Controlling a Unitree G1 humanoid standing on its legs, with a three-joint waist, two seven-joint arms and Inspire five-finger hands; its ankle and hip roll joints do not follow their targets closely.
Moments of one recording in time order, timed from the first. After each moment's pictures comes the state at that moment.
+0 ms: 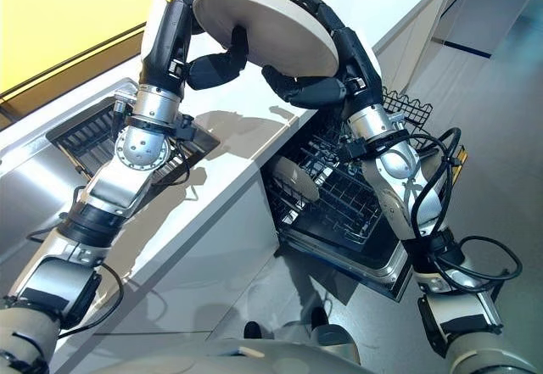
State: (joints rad) left arm -0.63 0.59 -0.32 0.03 -0.08 -0.21 0.29; right arm -0.49 -0.52 0.21 -0.16 0.55 -0.03 0.00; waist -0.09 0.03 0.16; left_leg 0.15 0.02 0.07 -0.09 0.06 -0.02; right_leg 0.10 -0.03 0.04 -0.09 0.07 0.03
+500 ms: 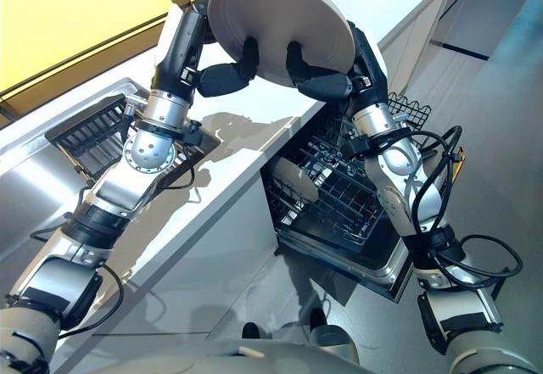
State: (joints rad) left arm -0.63 0.59 -0.37 0.03 -0.08 -0.20 0.28; right arm -0.50 -0.53 0.19 -0.11 0.55 -0.03 -0.02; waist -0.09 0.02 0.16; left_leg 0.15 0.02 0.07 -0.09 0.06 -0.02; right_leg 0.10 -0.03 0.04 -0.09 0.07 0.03
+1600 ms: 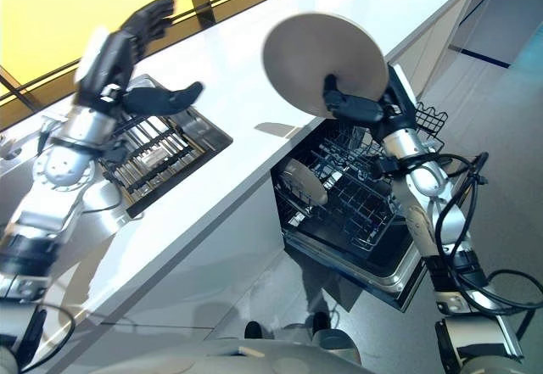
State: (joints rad) left arm -0.30 0.85 0.00 0.10 -0.24 -0.29 0.04; right arm -0.28 -0.61 0.01 -0.02 0.51 -0.05 0.01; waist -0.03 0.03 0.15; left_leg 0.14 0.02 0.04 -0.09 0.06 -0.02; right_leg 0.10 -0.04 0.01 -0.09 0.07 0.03
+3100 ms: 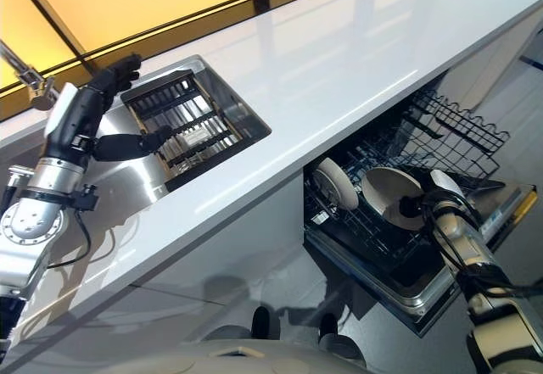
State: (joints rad) left arm -0.02 0.84 0.05 -0.05 -0.24 -0.32 0.09; right arm -0.41 -0.73 0.37 0.80 -0.15 0.18 -0.13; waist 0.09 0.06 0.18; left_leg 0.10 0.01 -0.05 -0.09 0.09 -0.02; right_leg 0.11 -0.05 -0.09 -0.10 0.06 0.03
